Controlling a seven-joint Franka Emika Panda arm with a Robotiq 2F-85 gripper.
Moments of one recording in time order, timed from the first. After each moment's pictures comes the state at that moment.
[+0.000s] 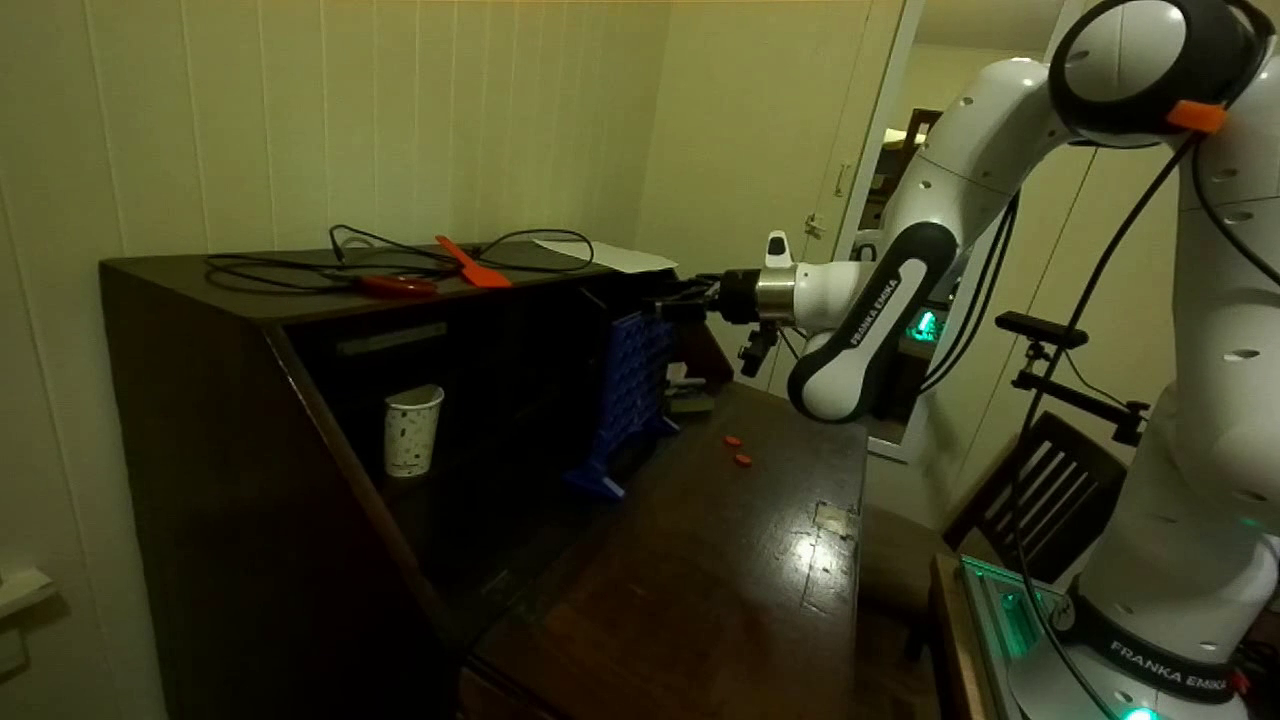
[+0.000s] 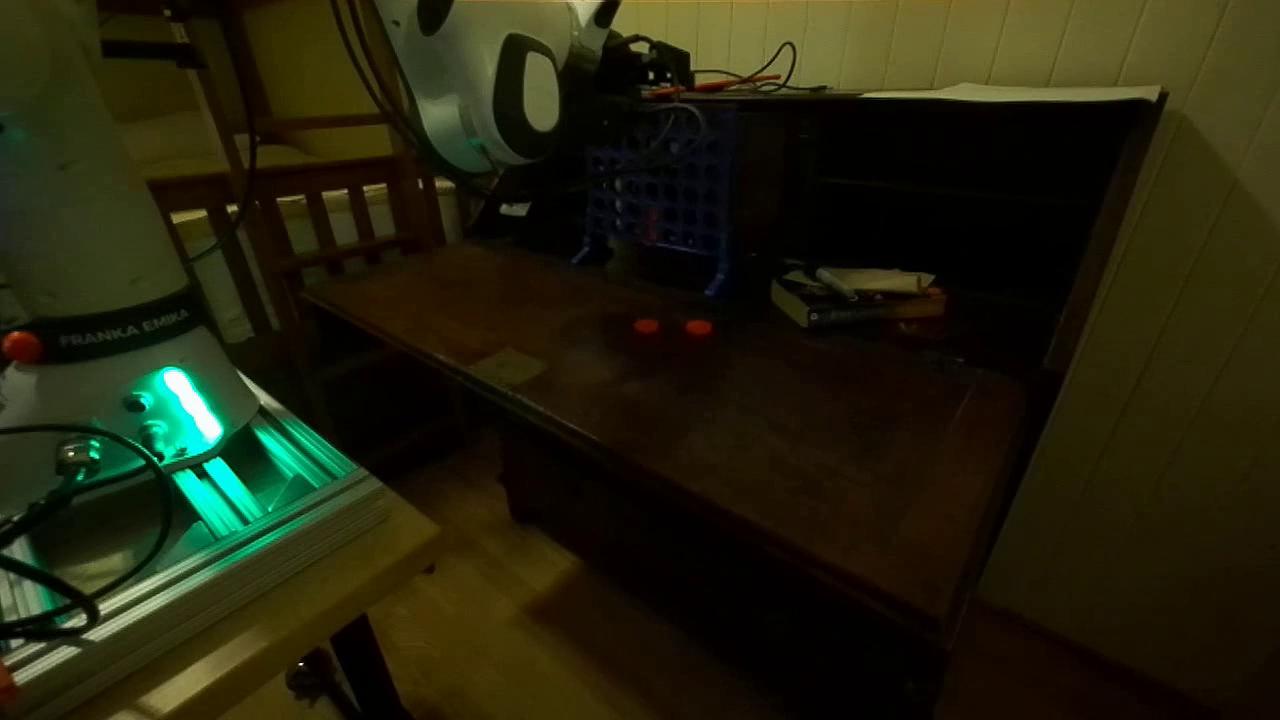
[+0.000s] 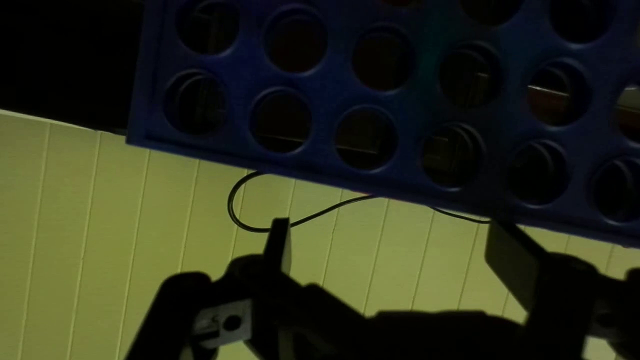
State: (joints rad) arm -0.26 0.30 -0.20 -2.51 -0.48 4.21 0.01
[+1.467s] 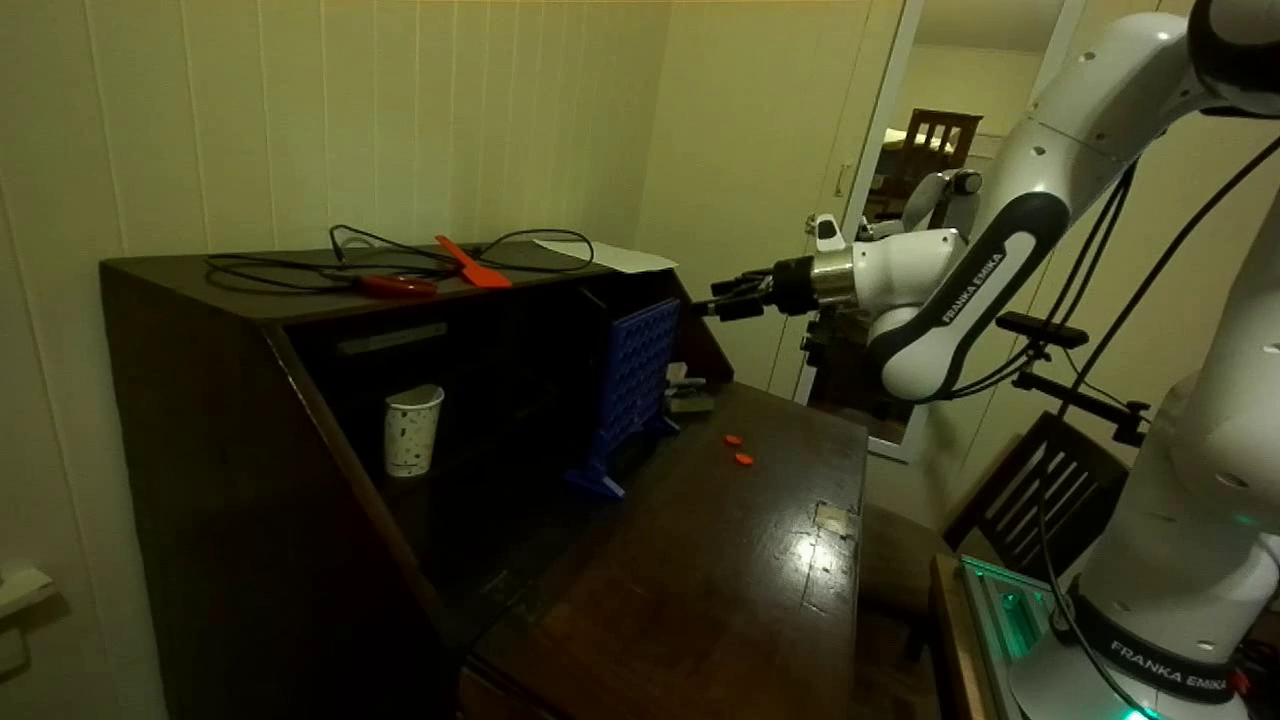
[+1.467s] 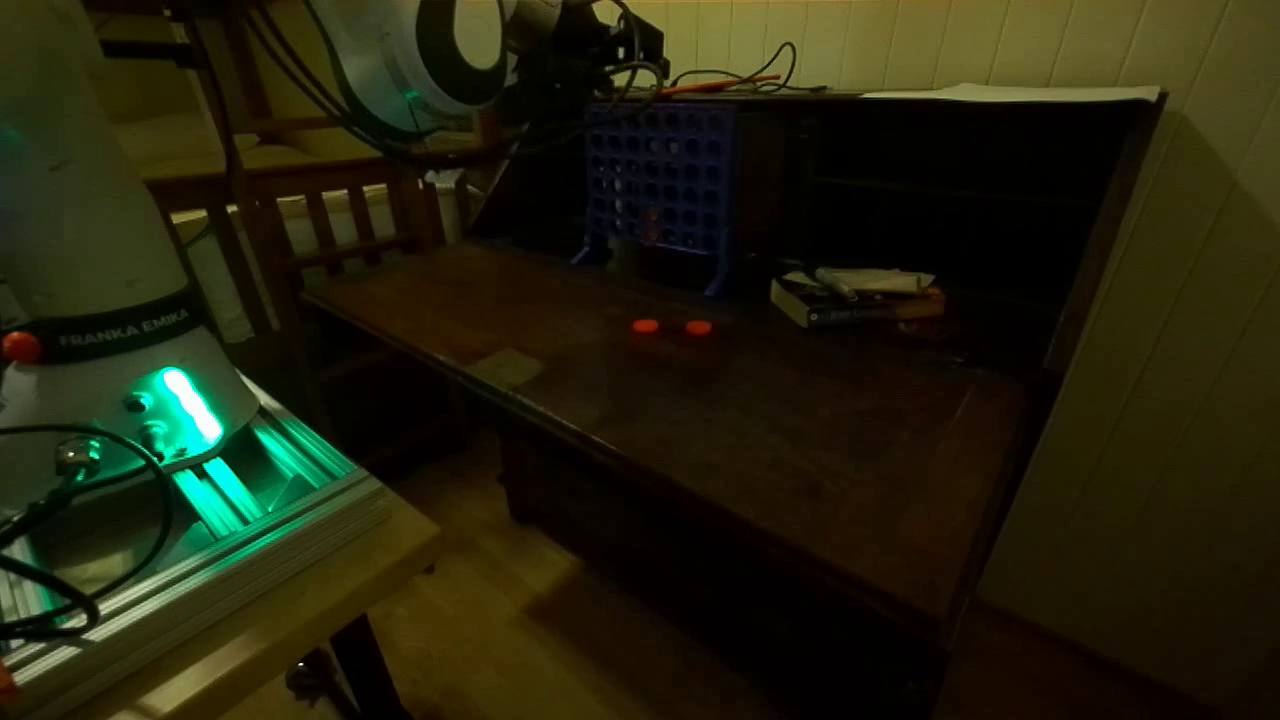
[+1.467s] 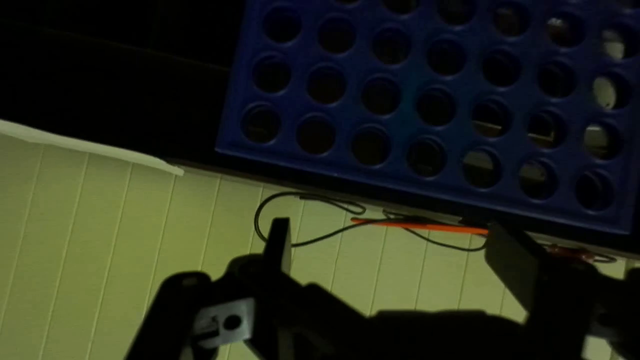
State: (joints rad) arm -0.32 0.02 -0.28 -2.71 -0.68 4.00 0.05
